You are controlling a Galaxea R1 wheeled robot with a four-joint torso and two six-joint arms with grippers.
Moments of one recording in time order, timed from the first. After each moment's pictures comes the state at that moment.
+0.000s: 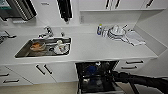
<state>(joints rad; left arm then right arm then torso) 1.41 2.95 -2.83 1.55 -0.47 -1.41 -0.44 2.55 -1.62 -0.76 -0.54 1.07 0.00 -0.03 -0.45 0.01</state>
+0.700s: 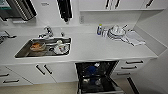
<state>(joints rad) 1.41 2.93 -2.85 1.42 -0.47 -1.40 -0.80 2.29 -1.43 -0.75 -0.55 0.99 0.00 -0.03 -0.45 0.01</state>
